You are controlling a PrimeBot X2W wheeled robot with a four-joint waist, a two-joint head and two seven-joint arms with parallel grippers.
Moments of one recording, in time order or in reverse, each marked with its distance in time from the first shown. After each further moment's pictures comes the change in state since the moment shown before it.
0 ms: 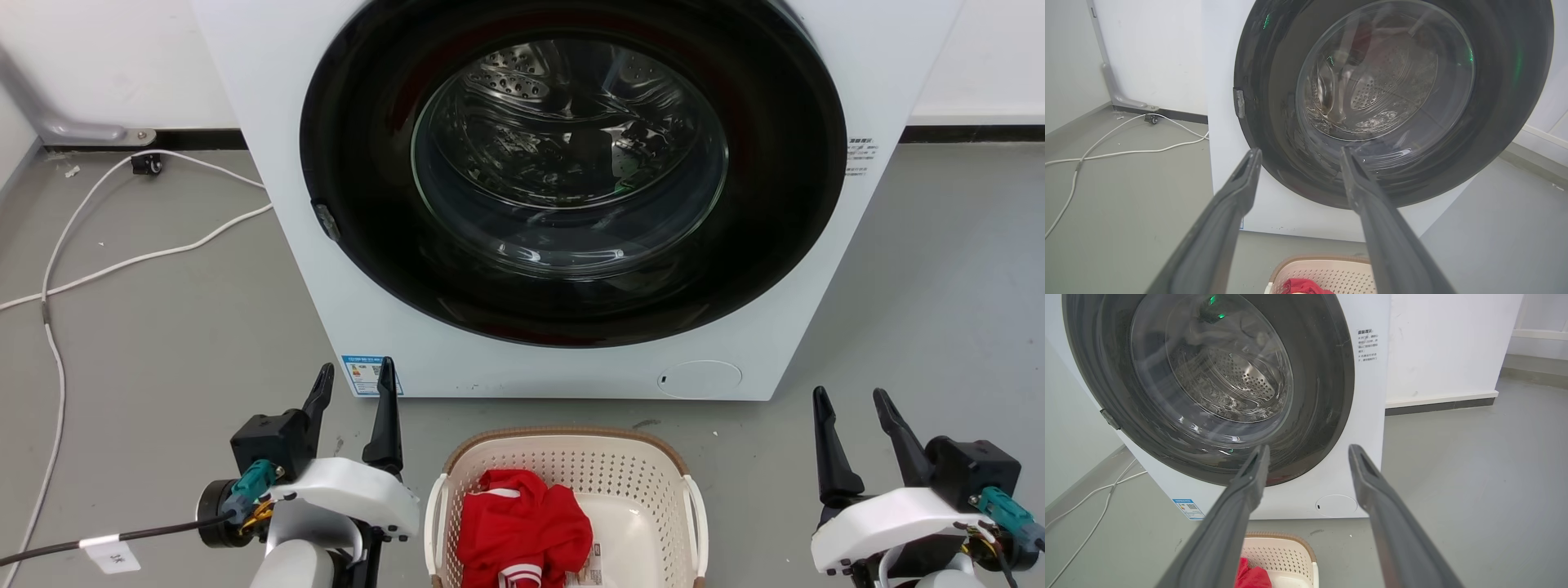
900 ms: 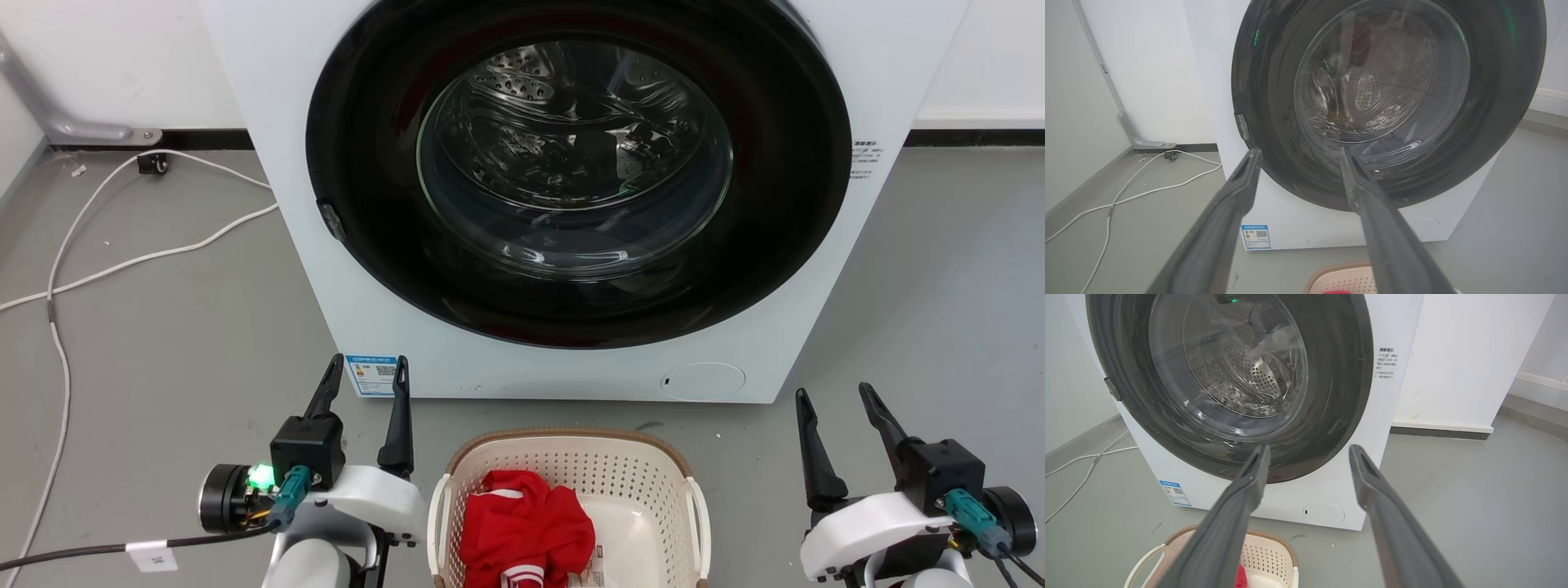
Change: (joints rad) left arm -0.011 -0.001 -0.017 0.022 0.197 0.025 -0.055; right arm 0.000 0.000 0.018 -0.004 -0.170 0.002 -0.032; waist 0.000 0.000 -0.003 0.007
